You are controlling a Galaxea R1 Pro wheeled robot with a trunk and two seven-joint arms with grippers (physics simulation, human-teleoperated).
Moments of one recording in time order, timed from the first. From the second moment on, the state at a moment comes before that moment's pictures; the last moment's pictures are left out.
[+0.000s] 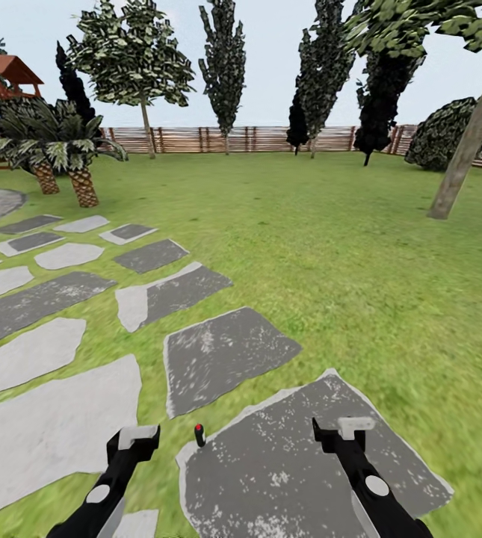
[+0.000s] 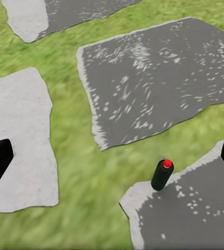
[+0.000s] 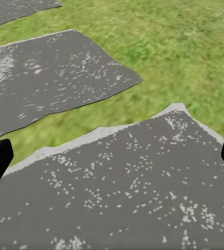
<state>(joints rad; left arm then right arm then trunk) -0.45 0.04 0.04 -0.45 0.03 -0.35 0.01 -0.39 -0.03 -0.01 -0.65 0.01 -0.25 0.01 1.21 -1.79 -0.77</state>
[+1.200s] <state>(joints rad) -0.45 0.04 0.04 -0.45 0.03 -0.35 0.01 -0.39 -0.03 -0.01 -0.65 0.01 -0.25 0.01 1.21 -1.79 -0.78</state>
